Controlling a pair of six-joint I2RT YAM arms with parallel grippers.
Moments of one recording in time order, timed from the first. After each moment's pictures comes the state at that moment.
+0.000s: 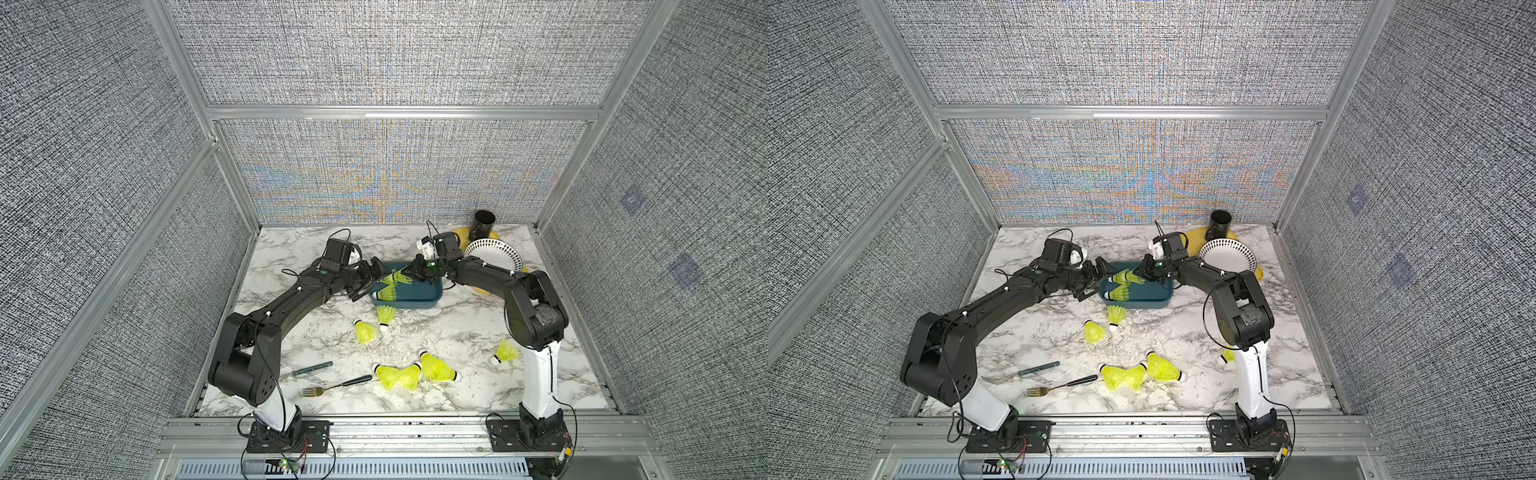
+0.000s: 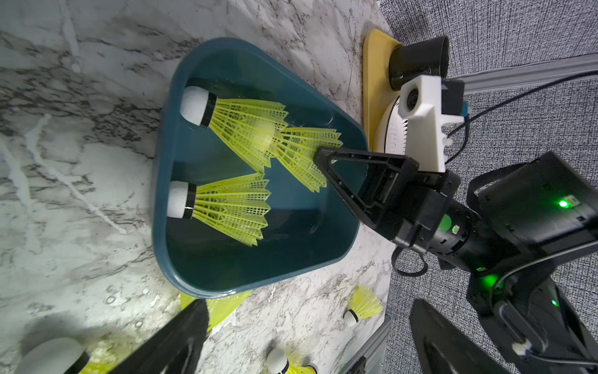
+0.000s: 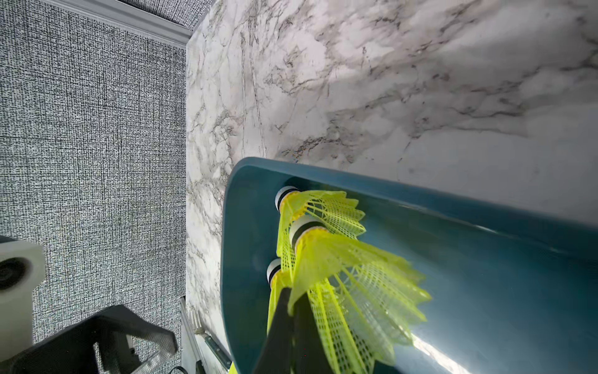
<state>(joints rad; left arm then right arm) -0.40 1.63 1.13 -0.30 0.52 -0.90 0.41 2.12 1.47 -0.09 -0.61 0.75</state>
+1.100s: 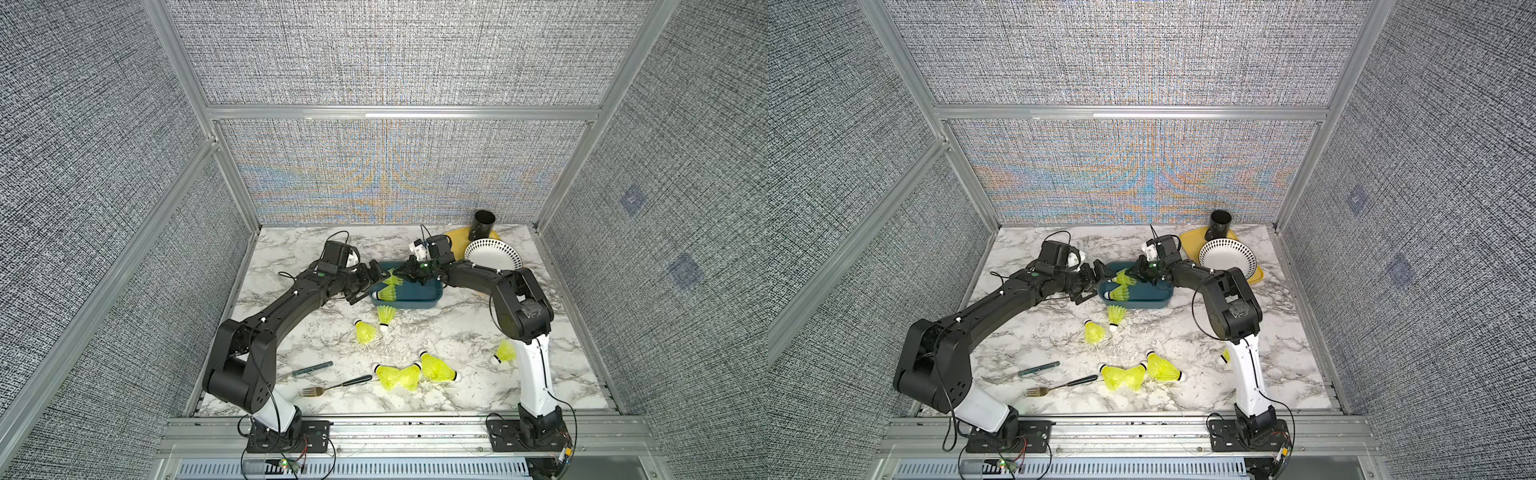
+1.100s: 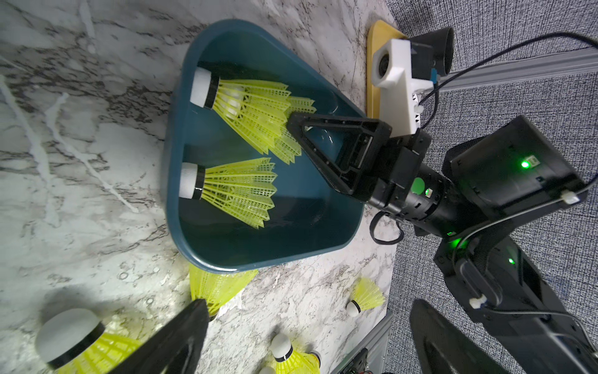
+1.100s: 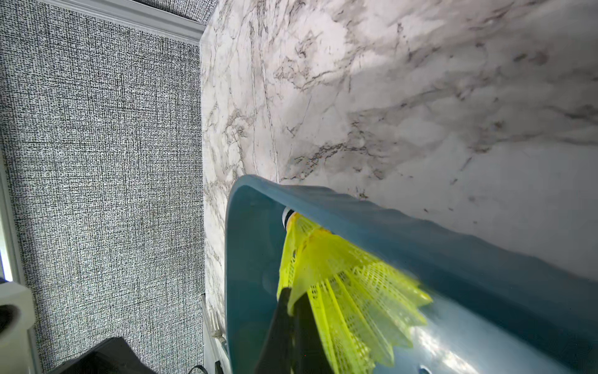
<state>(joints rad) -0.40 1.58 1.11 -0.34 0.52 -0.89 0.43 2.22 1.51 0.03 -0.68 0.84</state>
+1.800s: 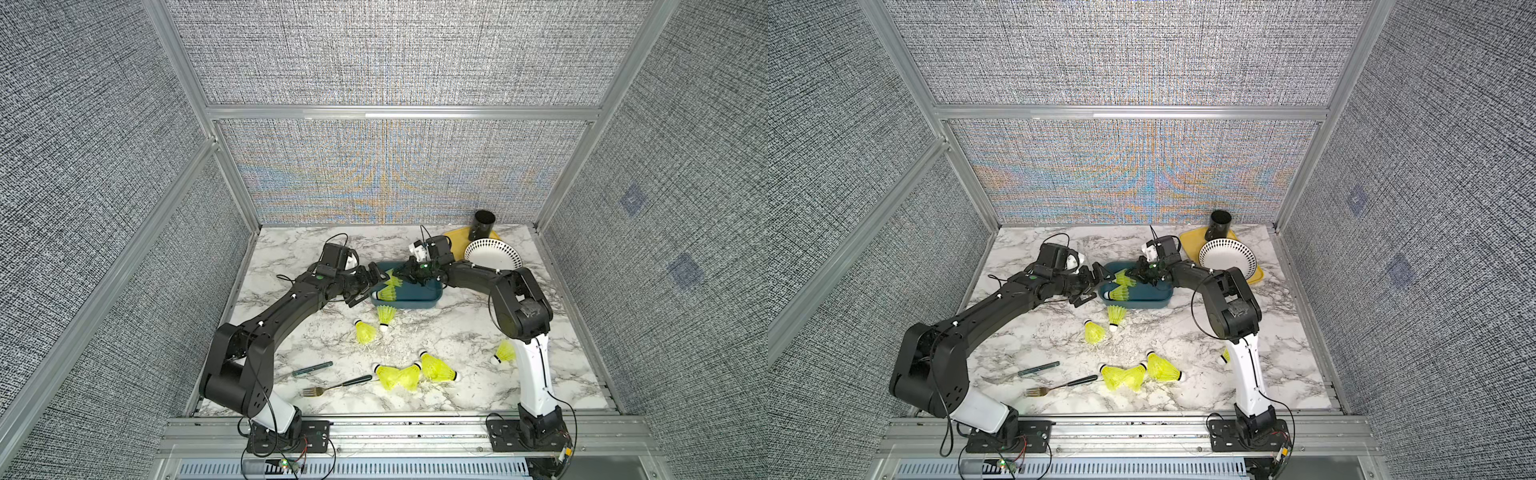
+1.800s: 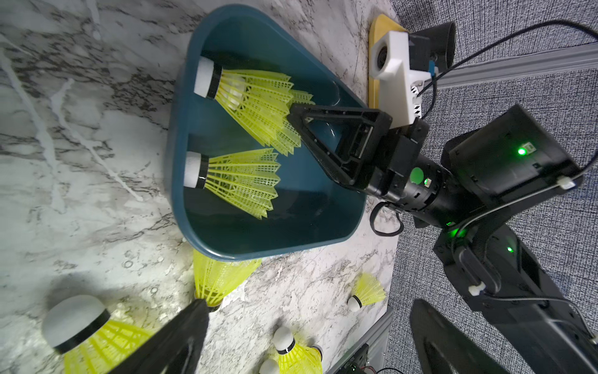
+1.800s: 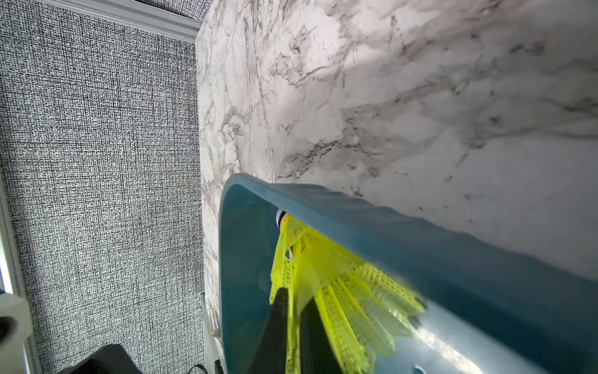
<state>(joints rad) -0.41 1.55 1.07 -0.34 0.53 -0.89 0.43 2.22 1.51 0.01 -0.67 0.84</state>
